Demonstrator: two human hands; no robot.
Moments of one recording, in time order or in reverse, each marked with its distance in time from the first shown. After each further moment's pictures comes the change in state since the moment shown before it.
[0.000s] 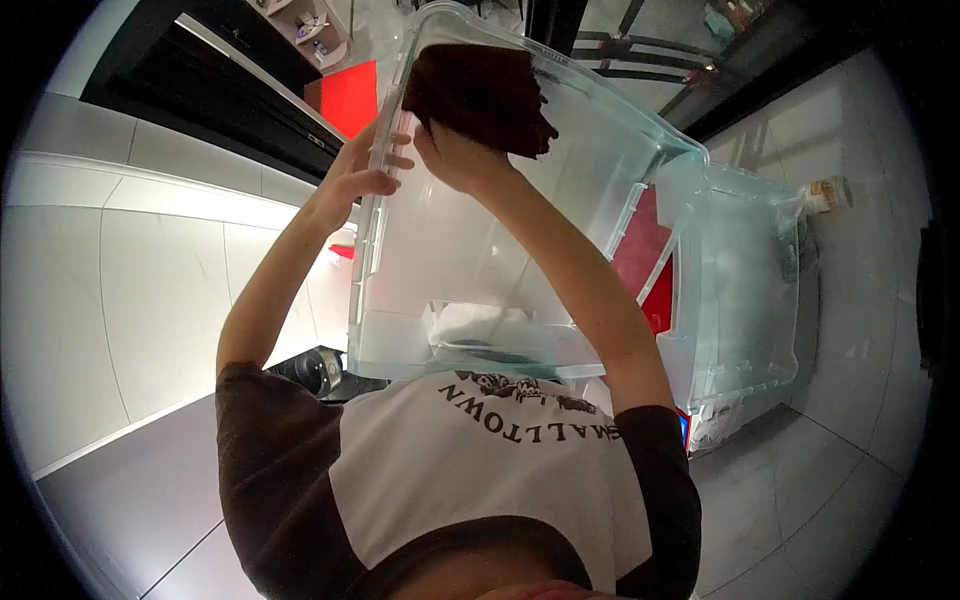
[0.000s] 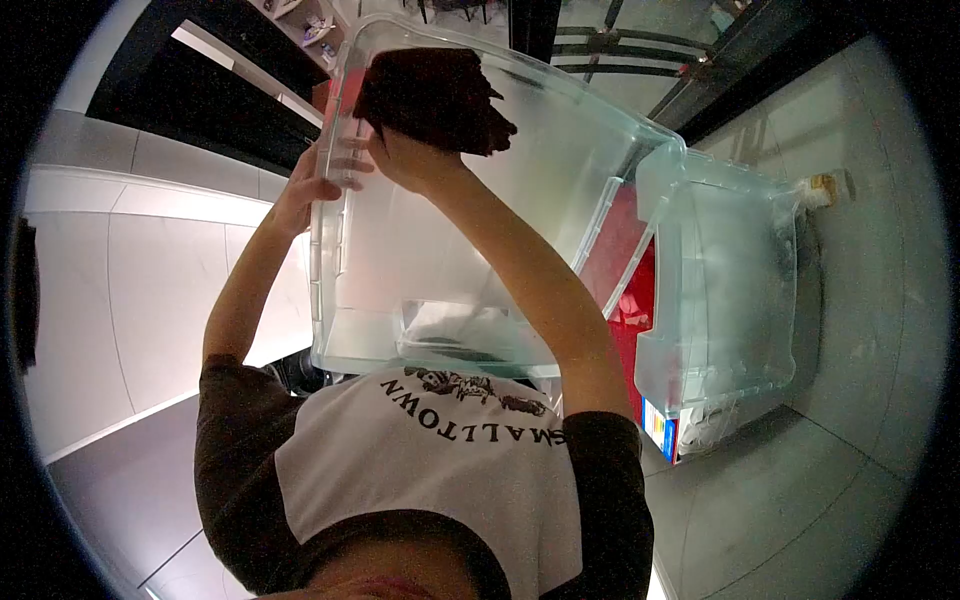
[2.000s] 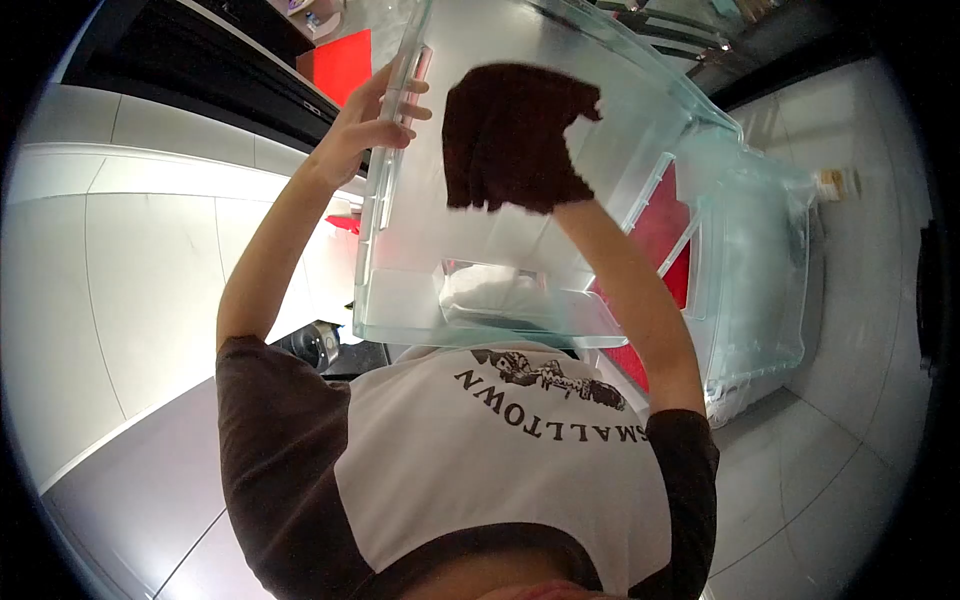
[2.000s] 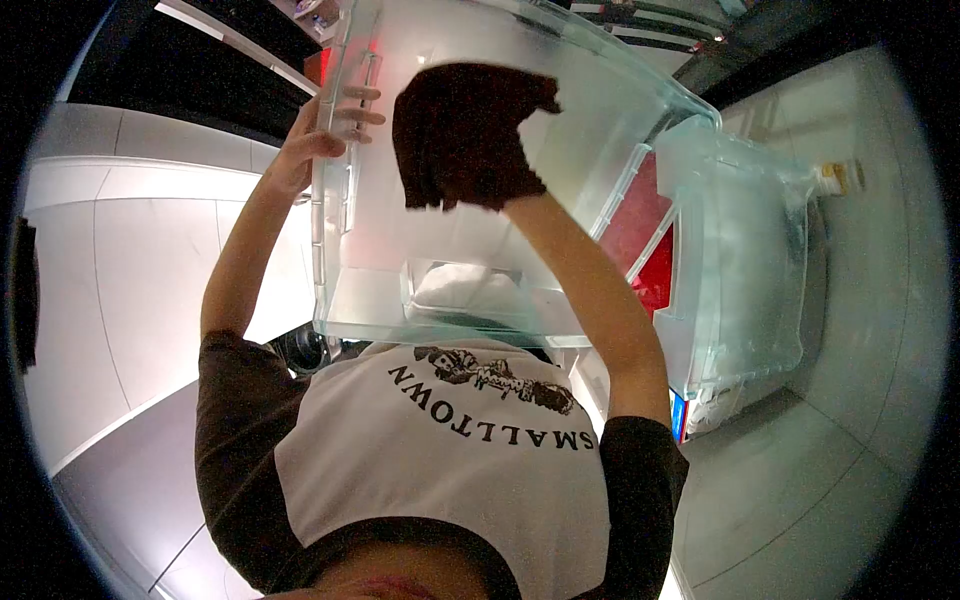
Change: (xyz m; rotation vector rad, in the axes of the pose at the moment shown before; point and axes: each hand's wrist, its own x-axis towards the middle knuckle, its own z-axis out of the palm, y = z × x) left_hand 0.029 -0.030 -0.009 0.044 -0.100 0.148; right_hand -0.072 0.089 0.037 0.721 -0.078 0.219
